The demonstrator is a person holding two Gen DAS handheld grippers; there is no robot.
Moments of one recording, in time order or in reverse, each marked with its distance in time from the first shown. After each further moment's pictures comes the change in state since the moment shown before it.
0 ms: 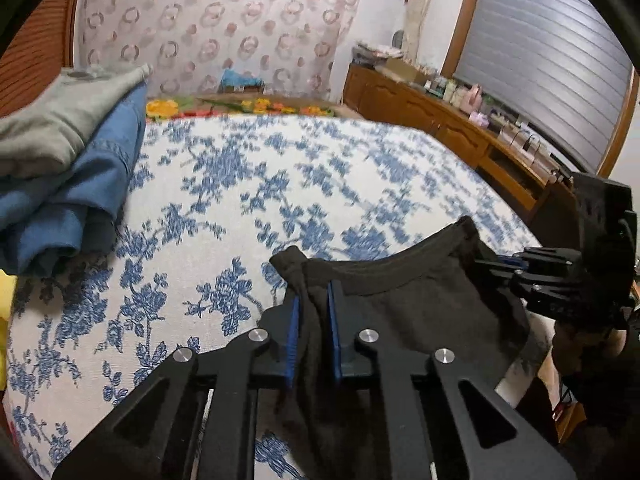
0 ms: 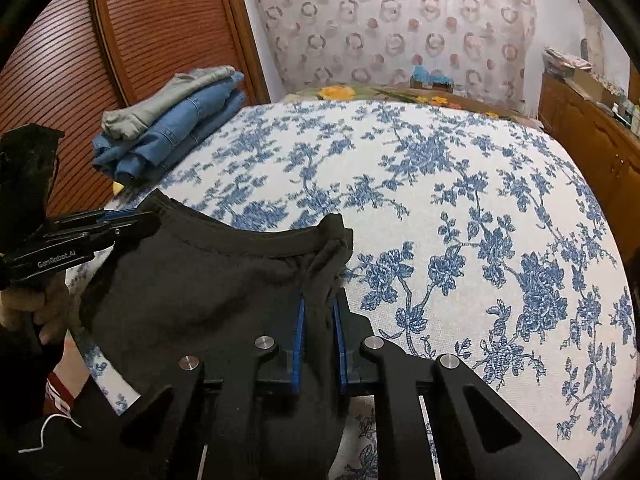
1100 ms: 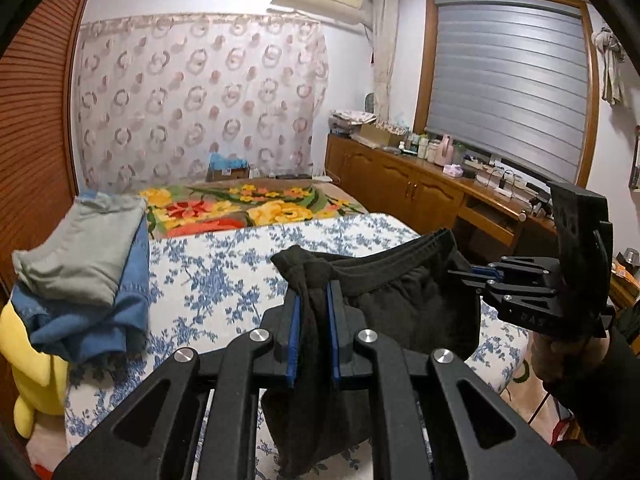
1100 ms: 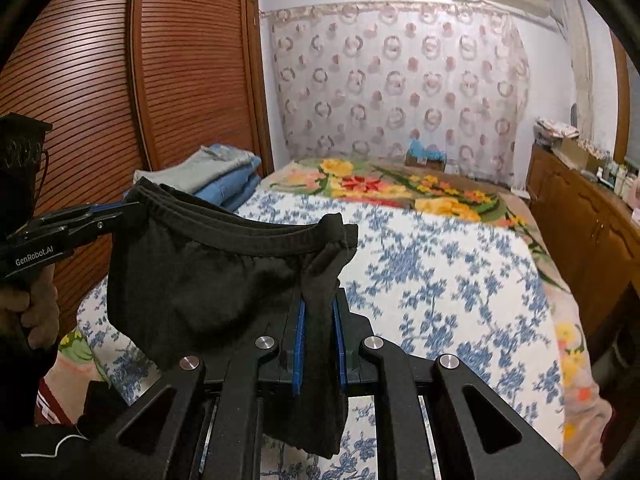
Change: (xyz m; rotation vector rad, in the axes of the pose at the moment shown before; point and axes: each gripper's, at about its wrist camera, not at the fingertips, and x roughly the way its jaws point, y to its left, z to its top) left arm -0.086 -0.048 0.042 0.114 -0.264 -0.003; right arm -0.096 0.018 0.015 -0.103 -0.236 -0.054
